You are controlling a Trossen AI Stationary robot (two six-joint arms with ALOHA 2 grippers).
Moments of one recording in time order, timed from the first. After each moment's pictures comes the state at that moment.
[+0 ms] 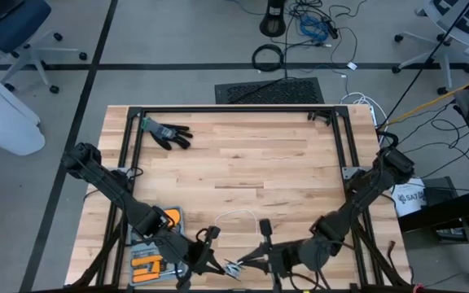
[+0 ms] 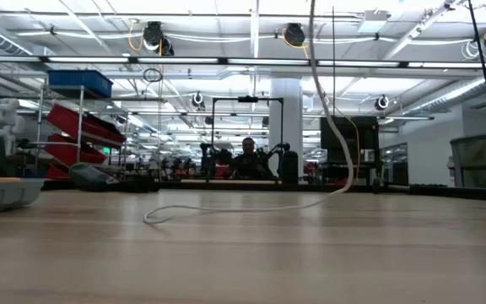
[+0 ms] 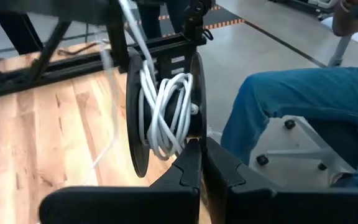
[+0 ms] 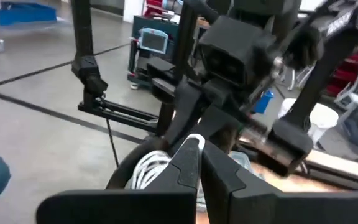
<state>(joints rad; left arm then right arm) -0.67 1.62 1.26 -0.03 -0.12 -0.09 0.74 1.70 1.30 0.30 0.57 -0.11</state>
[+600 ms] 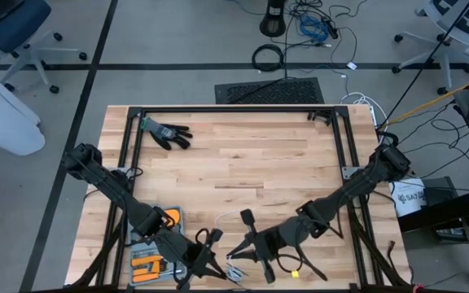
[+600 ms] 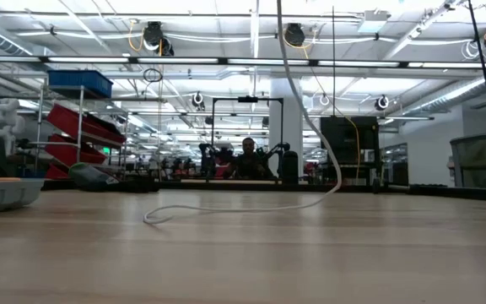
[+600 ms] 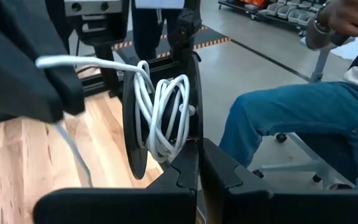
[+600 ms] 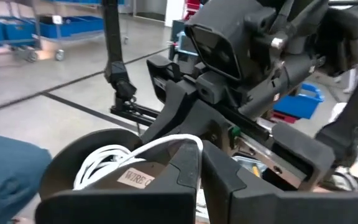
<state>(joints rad) -0.67 1.63 1.26 0.07 -0.09 -0.03 0.58 1.70 1.32 0.27 0.23 -0.09</state>
